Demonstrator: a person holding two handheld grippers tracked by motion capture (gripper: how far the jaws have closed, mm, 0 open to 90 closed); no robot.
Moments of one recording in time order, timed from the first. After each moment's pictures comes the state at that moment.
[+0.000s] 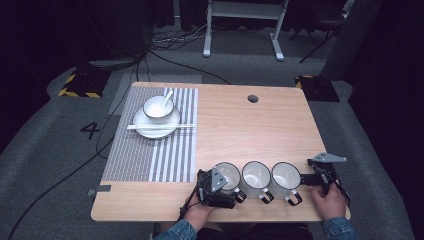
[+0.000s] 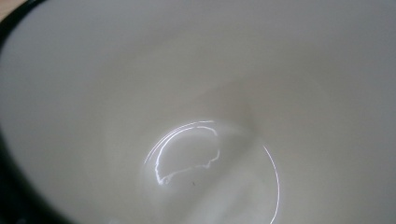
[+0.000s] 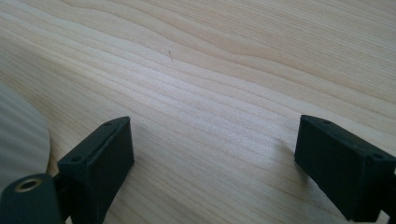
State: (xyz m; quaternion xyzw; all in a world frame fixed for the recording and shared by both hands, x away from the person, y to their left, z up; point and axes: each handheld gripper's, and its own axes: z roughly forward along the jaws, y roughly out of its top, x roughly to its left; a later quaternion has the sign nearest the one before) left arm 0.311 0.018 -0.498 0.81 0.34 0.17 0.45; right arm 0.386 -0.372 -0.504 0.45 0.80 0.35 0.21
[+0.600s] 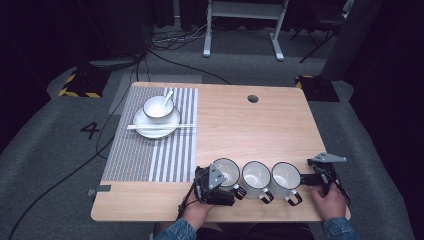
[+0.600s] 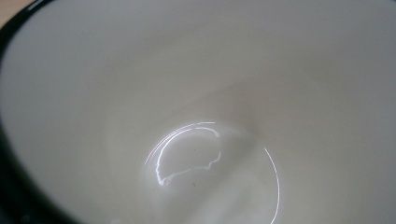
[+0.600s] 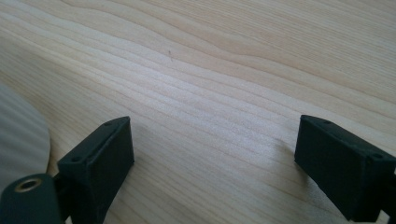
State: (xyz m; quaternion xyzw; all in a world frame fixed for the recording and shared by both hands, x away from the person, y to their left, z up) left arm 0.308 0.025 -0.469 0.80 0.34 0.19 0.46; right arm 0.386 -0.372 -0.504 0.45 0.80 0.35 0.21
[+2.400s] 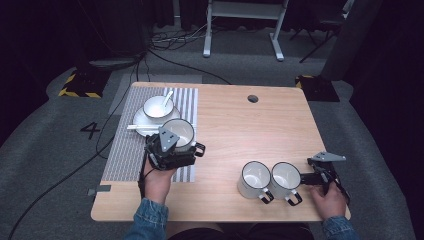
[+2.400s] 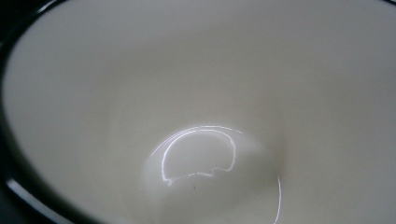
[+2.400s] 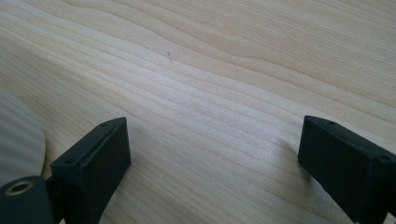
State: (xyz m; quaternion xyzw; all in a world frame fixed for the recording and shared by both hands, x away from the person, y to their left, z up) left arm 0.346 0.132 -0.380 0.72 0.46 0.30 0.43; right arm 0.390 -0.373 -0.504 0.44 0.80 0.34 0.20
